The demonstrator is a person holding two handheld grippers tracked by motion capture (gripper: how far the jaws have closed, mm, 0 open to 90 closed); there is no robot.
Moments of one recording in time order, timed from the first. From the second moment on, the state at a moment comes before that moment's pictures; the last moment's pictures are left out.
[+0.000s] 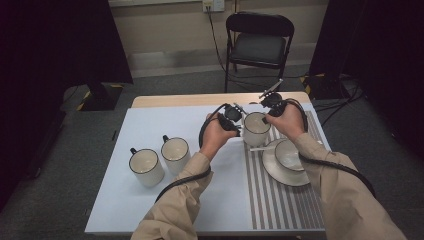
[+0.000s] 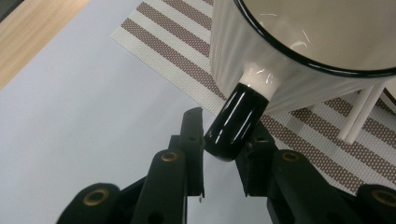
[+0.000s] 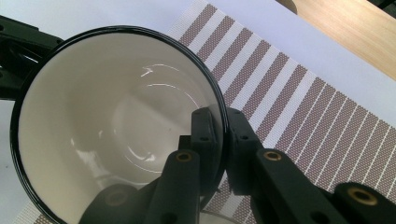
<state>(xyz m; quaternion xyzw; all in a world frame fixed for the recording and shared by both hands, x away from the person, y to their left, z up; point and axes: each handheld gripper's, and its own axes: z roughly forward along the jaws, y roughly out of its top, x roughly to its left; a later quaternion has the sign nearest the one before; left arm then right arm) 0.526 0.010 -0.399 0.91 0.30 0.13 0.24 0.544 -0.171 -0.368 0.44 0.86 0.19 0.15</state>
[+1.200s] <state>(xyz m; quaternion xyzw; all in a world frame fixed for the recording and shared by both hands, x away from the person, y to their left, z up) 0.534 0.011 -0.410 0.91 0.31 0.12 0.26 0.546 -0.174 -0.380 0.44 0.86 0.19 0.16</state>
